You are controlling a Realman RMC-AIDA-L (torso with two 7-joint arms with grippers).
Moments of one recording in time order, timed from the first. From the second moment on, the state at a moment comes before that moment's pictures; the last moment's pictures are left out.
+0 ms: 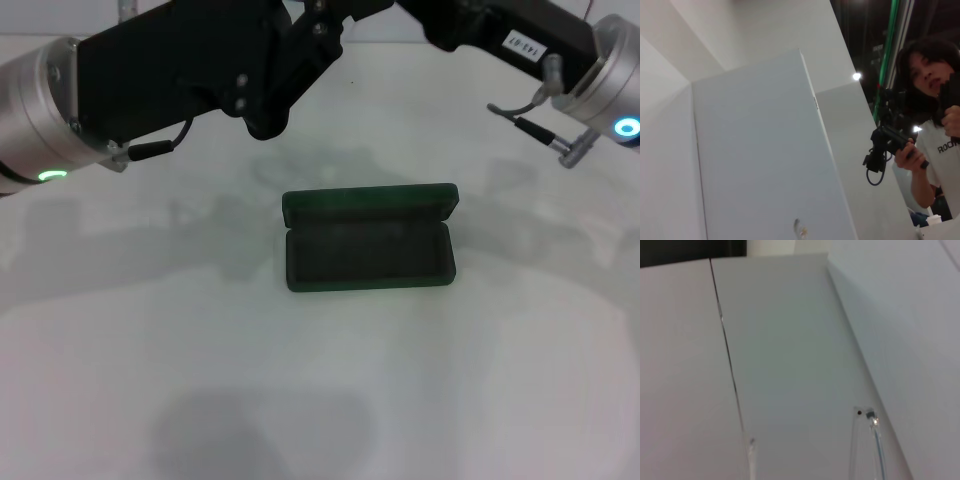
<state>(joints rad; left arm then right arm) -0.55 -2.08 1.15 0.70 1.07 1.84 -1.02 0.69 2.02 -1.62 -0.50 -0.55 -1.47 1.17</state>
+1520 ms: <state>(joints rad) -0.55 -2.08 1.15 0.69 1.07 1.83 -1.02 0.73 2.02 -1.73 -0.52 -0.58 -1.46 1.18</state>
